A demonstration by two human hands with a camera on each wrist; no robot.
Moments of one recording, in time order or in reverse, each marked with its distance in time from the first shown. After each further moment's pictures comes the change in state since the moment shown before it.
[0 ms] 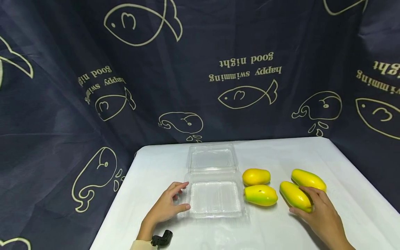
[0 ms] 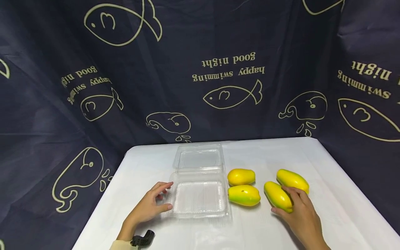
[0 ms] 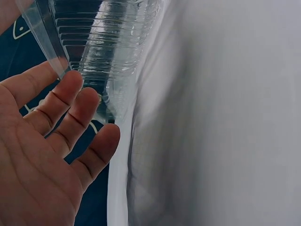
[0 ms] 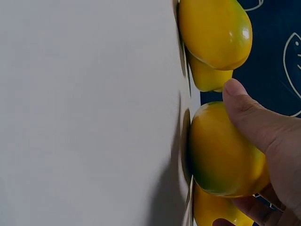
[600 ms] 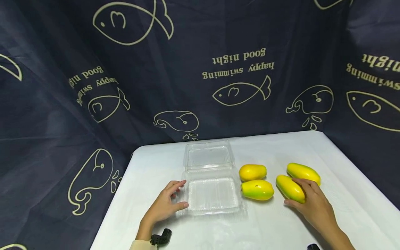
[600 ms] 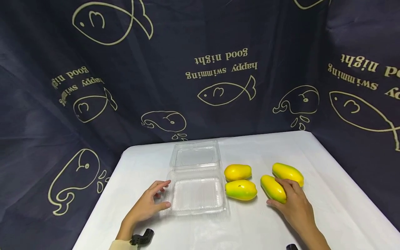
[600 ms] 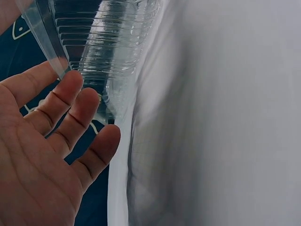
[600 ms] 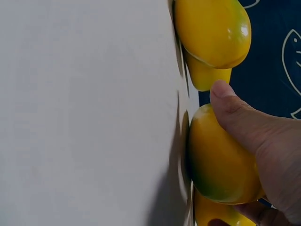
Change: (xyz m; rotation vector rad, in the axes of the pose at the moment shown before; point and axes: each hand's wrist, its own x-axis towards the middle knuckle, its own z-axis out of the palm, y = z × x) left_hand 0.000 0.007 0.000 -0.016 -0.004 -0.040; right_hand 0.006 0.003 0.003 0.018 0.018 -0.042
